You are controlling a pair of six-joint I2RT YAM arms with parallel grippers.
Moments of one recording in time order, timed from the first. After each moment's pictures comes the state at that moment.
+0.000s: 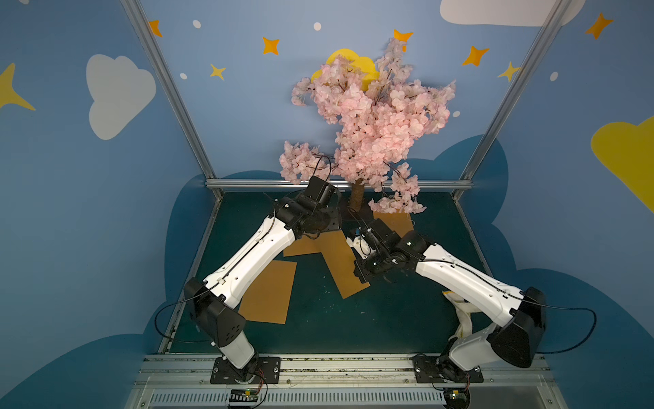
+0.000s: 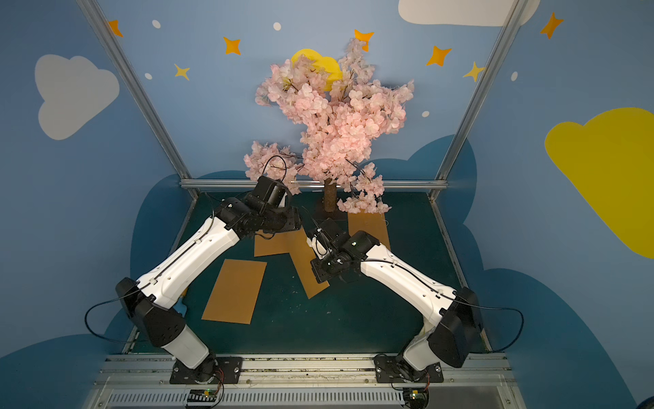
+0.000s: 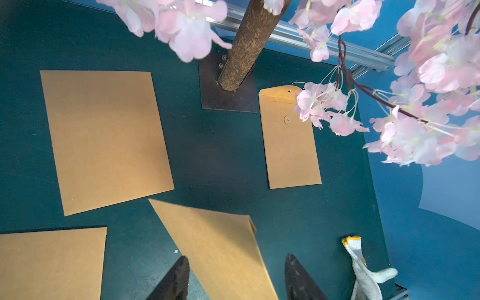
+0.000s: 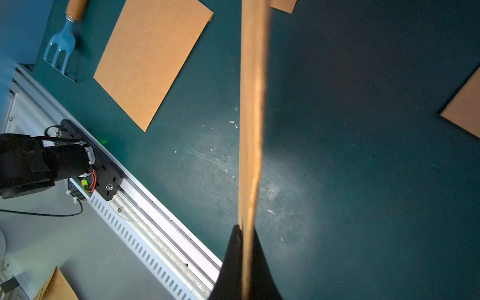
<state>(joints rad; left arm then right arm) -0.62 1.66 1.79 -0.97 -0.03 -0.64 0.87 1.50 1.38 -0.99 -0.17 0.30</state>
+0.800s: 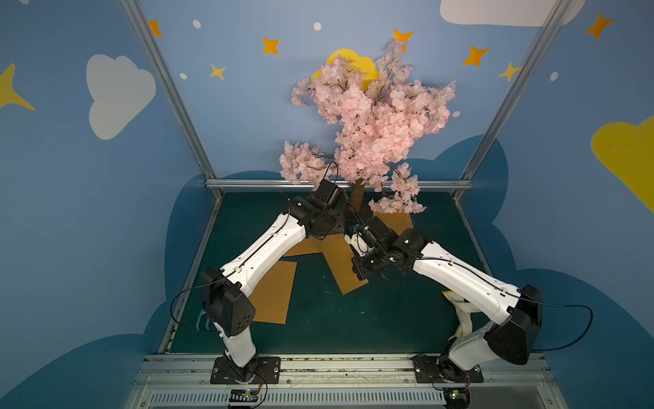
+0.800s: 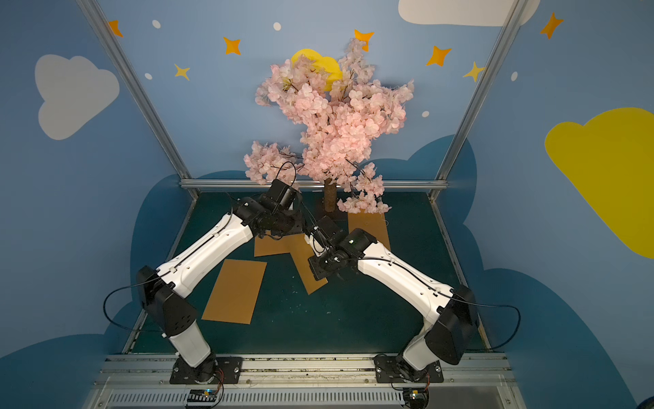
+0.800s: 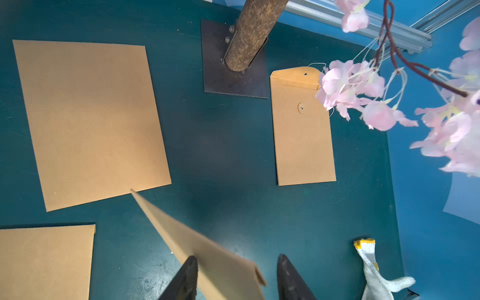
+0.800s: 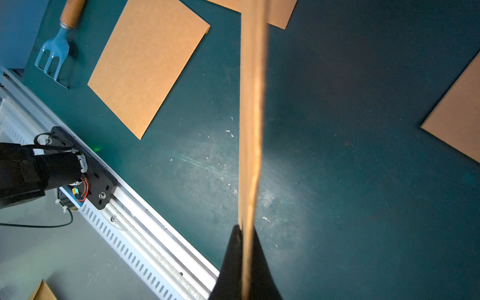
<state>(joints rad) -0.62 1.76 1.80 -0.97 -0.03 -0.66 0.88 1.52 1.43 -0.99 -0.13 0.29</state>
